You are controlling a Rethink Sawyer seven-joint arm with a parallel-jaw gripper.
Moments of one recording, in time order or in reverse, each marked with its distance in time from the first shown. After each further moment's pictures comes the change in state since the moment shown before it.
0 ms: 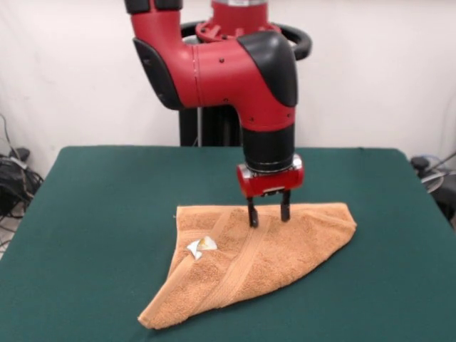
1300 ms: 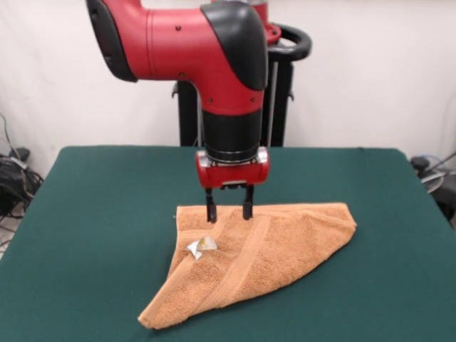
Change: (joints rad) arm -0.054 -0.107 0.000 -0.082 0.018 0.172 0.000
